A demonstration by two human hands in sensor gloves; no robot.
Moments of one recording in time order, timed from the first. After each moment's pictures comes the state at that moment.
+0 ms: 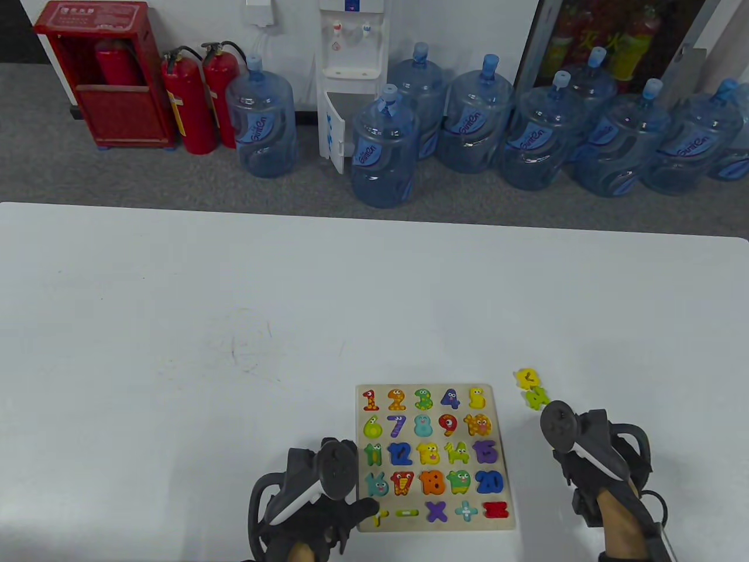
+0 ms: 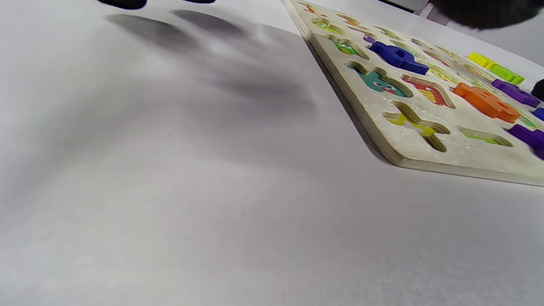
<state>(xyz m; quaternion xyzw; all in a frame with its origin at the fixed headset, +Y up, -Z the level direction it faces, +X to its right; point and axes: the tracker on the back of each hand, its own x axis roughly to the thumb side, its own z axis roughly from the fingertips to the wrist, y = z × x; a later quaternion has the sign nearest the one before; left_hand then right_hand) -0.092 -0.738 -0.201 -0.25 -0.05 0.13 0.96 0.289 -0.738 -0.290 -0.01 -0.03 -1.00 0.06</state>
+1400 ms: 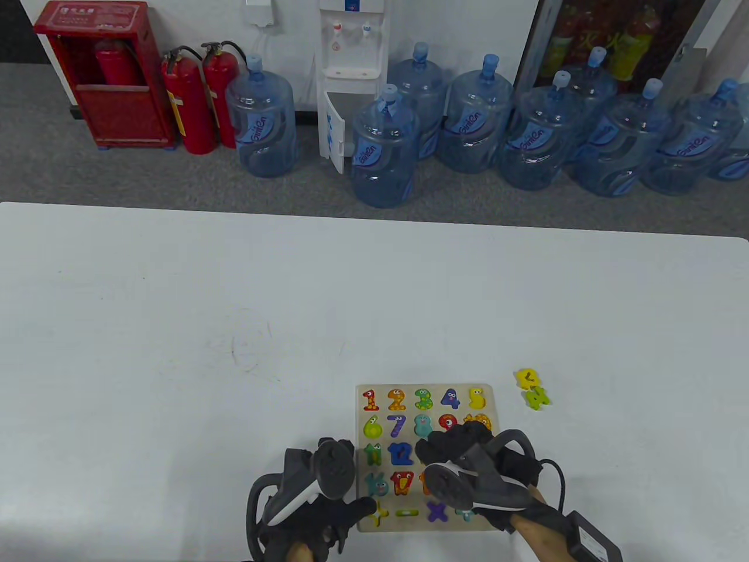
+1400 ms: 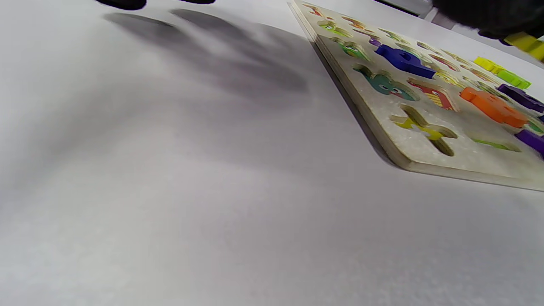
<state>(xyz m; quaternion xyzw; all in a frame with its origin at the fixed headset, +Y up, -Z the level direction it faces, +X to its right) -0.095 -0.738 -0.200 -0.25 -0.04 0.13 0.96 0.115 -0.704 -0.226 -0.34 0.05 -0.94 0.05</state>
